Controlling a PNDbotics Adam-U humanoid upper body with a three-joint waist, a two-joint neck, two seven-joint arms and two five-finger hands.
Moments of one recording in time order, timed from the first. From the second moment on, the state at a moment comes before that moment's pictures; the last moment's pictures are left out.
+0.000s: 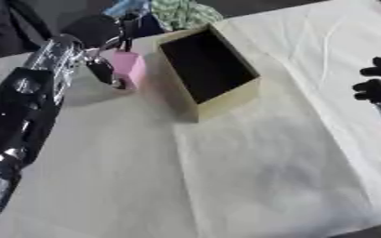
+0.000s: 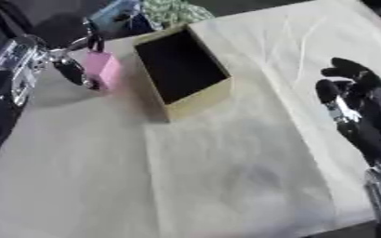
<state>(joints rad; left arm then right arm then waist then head) -1.08 0.39 -0.13 -0.89 -1.32 -0.33 -0.12 -0.26 -0.33 -0.01 -1.82 0.03 -0.08 -0.03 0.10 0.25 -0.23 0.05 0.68</state>
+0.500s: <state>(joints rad) -1.12 0.38 -0.15 -0.98 -1.22 -0.34 -0.12 -0.26 -0.33 -0.01 -1.82 0.02 -0.08 -0.02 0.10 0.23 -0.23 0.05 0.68</state>
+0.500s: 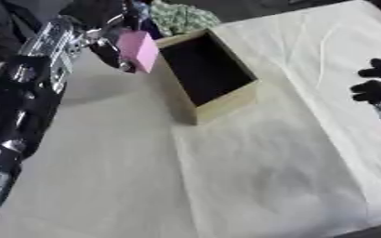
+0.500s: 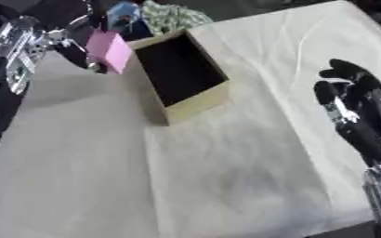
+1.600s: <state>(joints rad) -1.12 0.21 -0.21 -0.94 -1.32 -0.40 -0.14 -0.31 -0.31 0.03 -1.82 0.01 -0.08 0.02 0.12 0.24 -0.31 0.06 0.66</state>
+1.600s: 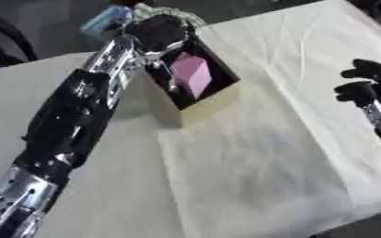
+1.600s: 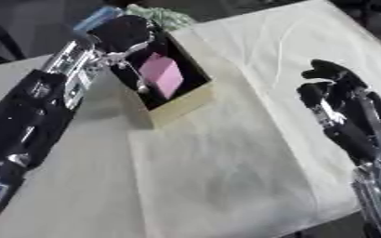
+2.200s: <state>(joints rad) -1.12 0.21 -0.20 -0.97 -1.31 -0.40 -0.14 -0.31 -0.31 0.03 -1.82 0.01 -0.08 0.02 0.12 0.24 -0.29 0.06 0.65</state>
